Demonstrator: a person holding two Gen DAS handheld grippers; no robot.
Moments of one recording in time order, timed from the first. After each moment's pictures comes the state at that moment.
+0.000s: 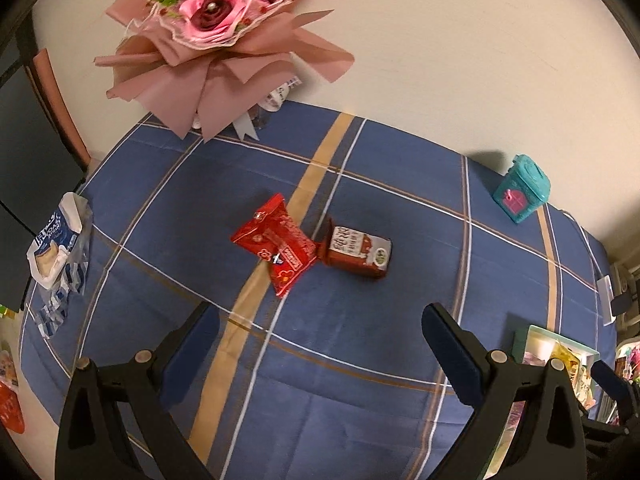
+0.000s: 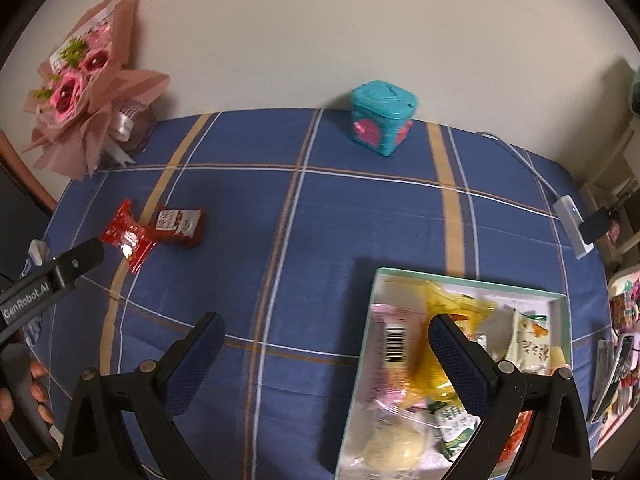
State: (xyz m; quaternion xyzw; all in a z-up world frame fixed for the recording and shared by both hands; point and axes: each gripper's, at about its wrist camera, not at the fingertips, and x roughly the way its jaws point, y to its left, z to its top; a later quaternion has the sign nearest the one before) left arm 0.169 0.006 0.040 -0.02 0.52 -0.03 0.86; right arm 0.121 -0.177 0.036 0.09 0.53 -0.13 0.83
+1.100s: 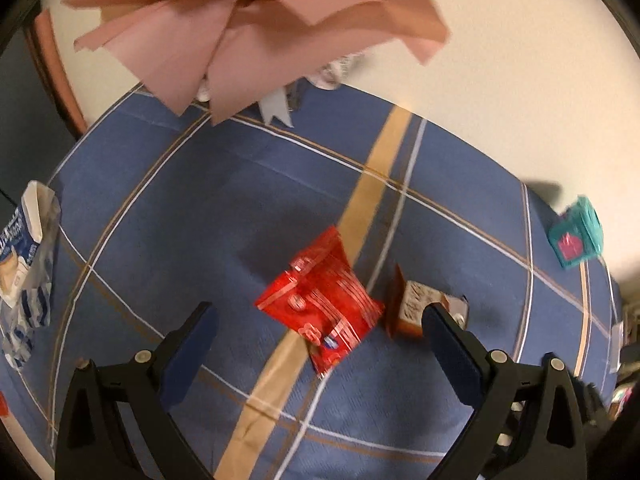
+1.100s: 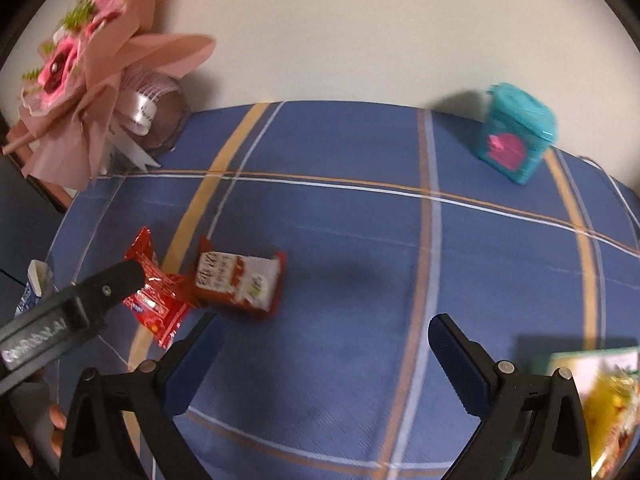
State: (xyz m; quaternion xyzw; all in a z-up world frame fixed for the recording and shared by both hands) left arm 0.259 0.058 -0.026 -0.07 0.54 -0.01 0.84; right arm 0.244 -0.113 -0.045 0.10 0.52 -0.07 0.85
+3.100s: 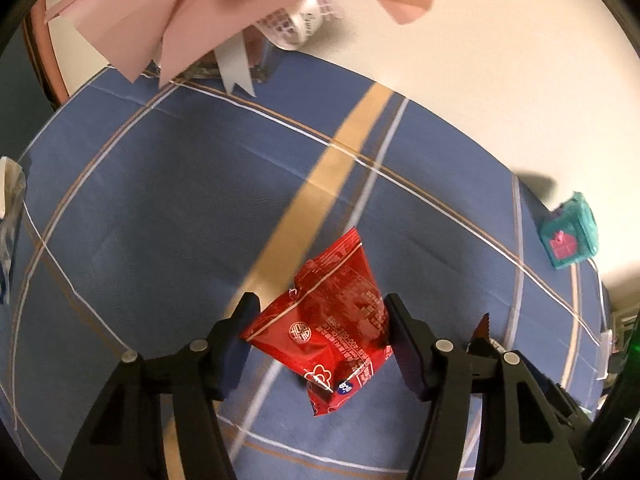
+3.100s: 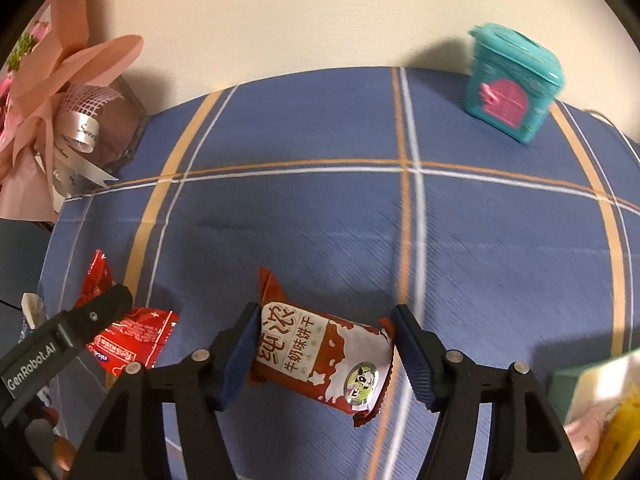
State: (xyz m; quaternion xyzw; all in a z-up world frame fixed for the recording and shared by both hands) left arm 0.252 0.029 -0.048 -0.10 0.56 -0.04 0.82; right arm 0.256 -0.161 -0.082 0.17 0.54 -0.09 0.82
